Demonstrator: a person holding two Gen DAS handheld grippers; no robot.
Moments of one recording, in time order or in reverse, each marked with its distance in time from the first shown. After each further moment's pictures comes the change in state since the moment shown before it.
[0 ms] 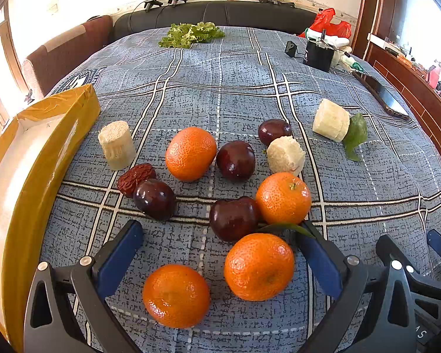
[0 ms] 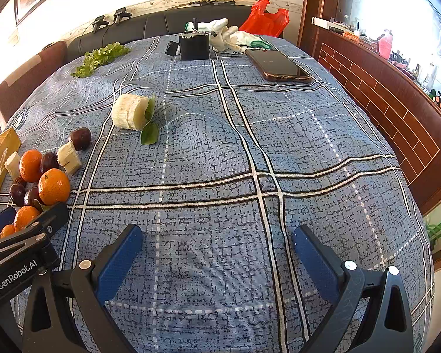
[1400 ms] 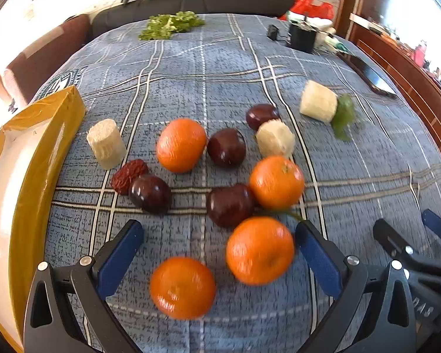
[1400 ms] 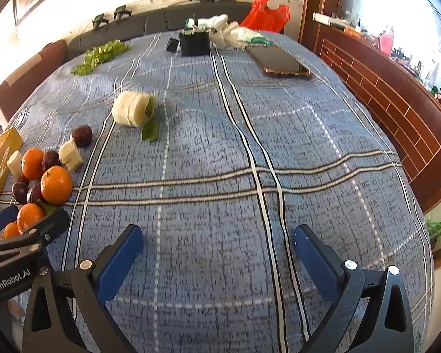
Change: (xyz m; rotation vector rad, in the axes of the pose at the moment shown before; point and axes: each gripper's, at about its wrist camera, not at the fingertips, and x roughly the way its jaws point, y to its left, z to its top) left arm 0.000 0.004 0.001 0.098 0.080 -0.067; right arm -0.004 0.000 -0.003 0.014 0.055 0.005
